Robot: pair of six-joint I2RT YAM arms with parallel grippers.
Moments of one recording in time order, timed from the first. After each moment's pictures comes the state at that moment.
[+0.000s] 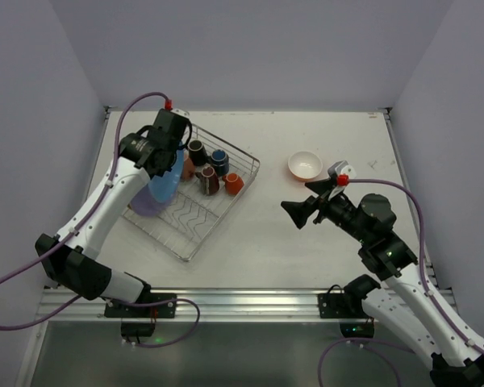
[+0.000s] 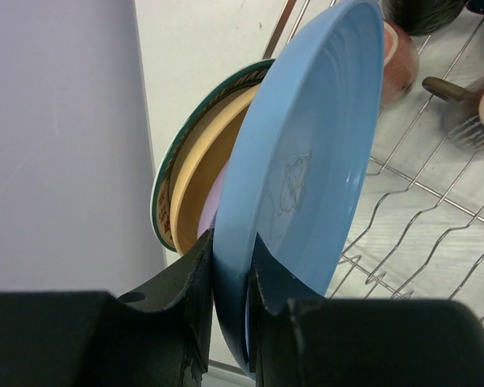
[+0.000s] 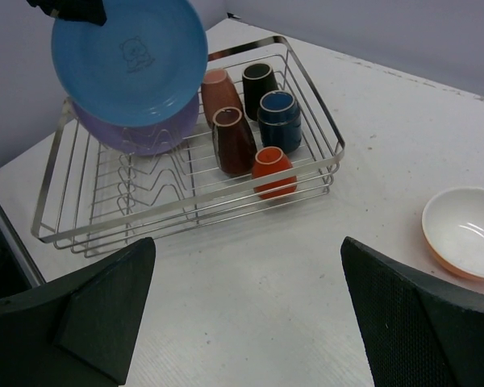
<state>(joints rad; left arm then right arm) -0.45 1.44 1.54 -1.04 -0.62 0.03 0.52 0.61 0.65 -0.12 -0.26 0.16</state>
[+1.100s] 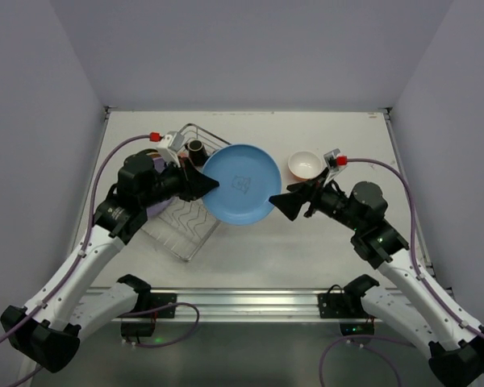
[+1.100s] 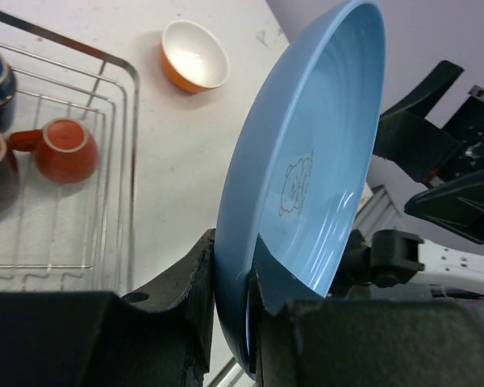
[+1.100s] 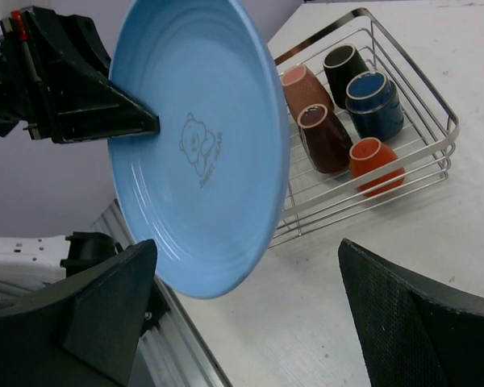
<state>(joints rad) -0.45 0.93 0.95 -0.32 0.40 -0.54 0.52 0.74 0.69 -0.02 -0.38 0.53</state>
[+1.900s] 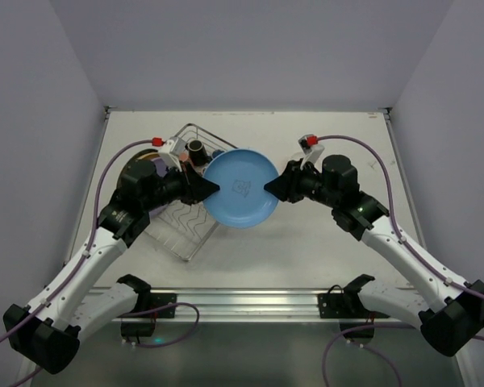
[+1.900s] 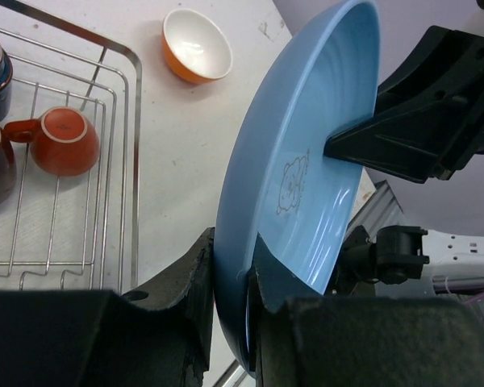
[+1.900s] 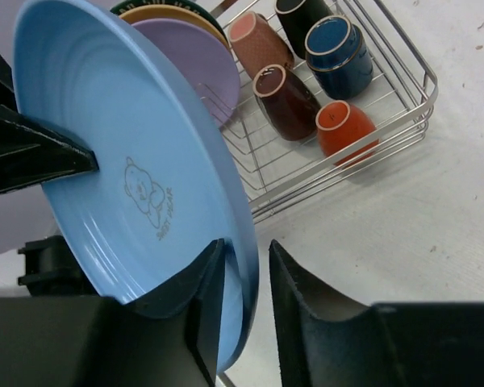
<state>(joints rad) -0.45 0.91 0.85 -0.21 0.43 -0.57 0.56 1.03 0.91 -0.20 -0.29 0.49</state>
